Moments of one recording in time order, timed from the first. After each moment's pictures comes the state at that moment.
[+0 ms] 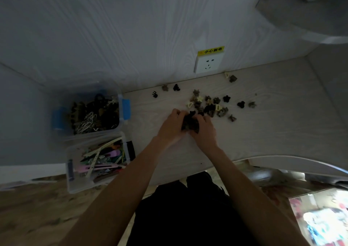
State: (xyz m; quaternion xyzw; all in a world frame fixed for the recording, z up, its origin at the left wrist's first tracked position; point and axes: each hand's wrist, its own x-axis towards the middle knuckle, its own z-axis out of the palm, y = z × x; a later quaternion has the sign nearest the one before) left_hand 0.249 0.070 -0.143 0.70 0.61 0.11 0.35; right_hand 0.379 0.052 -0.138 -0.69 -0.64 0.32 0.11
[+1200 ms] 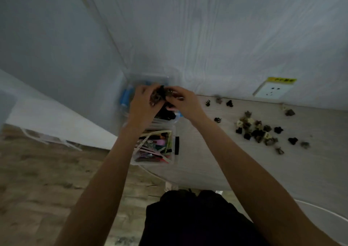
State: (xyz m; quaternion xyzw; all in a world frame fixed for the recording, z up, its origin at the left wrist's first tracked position) left_hand 0.052 0.024 -0.043 0.52 0.79 0.30 0.14; right_hand 0.184 0.094 -0.034 -0.40 -0.64 0.61 0.23
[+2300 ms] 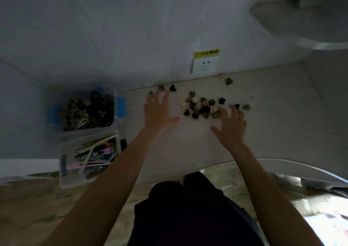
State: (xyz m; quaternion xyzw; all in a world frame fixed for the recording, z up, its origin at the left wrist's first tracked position) left_hand 0.229 0.094 -0.117 0.66 0.72 0.00 0.22; right_hand 0.464 0.068 -0.122 -0.73 -0.67 0.16 -0.02
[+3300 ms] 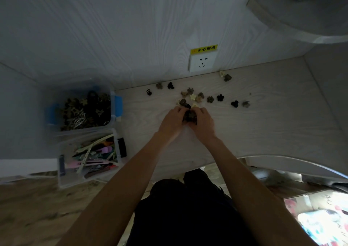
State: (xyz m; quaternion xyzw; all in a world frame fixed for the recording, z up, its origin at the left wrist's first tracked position) left_hand 0.277 0.078 -0.147 0.71 0.63 0.10 0.30; right_hand 0.400 0.076 -0.140 -0.66 -0.67 0.30 0.12
